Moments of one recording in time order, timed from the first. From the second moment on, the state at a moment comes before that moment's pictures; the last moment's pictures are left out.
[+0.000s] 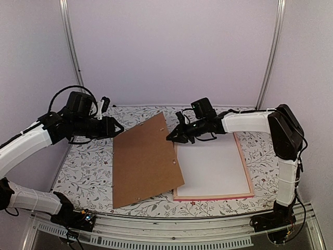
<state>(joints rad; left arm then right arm) -0.56 1.13 1.01 -0.55 0.10 -0.51 0.69 2.04 1.46 -0.10 -0.64 0.79</state>
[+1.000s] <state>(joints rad) -0.51 1.20 0.95 -0.38 0.22 -0.52 -0.02 1.30 0.90 -0.23 -1.05 0.72</state>
